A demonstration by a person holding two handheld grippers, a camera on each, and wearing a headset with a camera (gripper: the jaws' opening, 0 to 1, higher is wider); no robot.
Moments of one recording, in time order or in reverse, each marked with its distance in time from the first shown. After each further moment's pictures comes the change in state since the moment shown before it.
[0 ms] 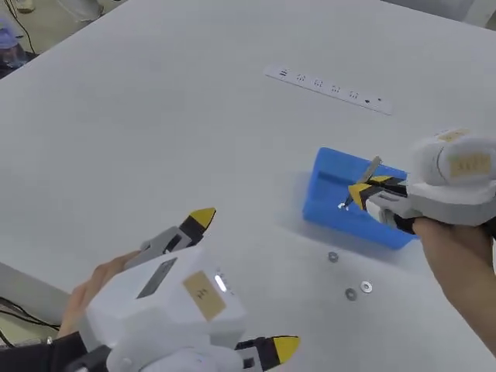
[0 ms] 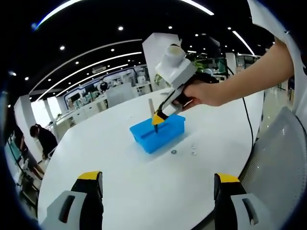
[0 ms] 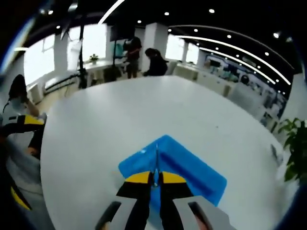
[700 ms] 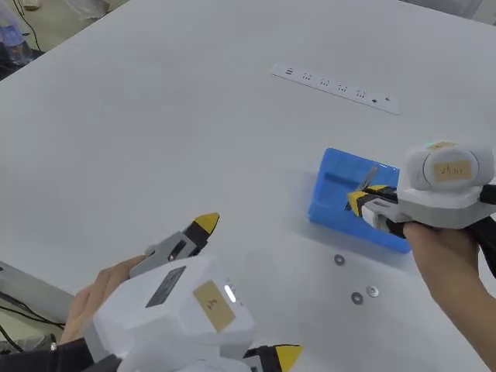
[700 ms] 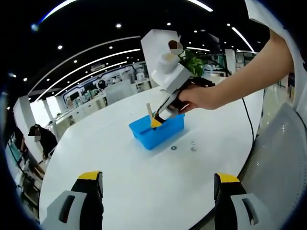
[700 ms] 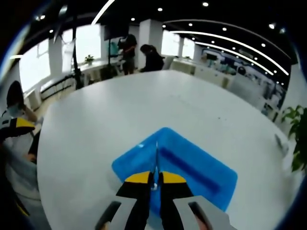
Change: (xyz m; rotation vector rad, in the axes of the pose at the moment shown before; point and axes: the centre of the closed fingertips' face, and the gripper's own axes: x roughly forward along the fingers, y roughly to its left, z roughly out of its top) left arm 0.003 -0.001 -0.006 0.013 0.032 -0.003; right arm 0.018 -0.004 -0.012 0.086 0.007 0.010
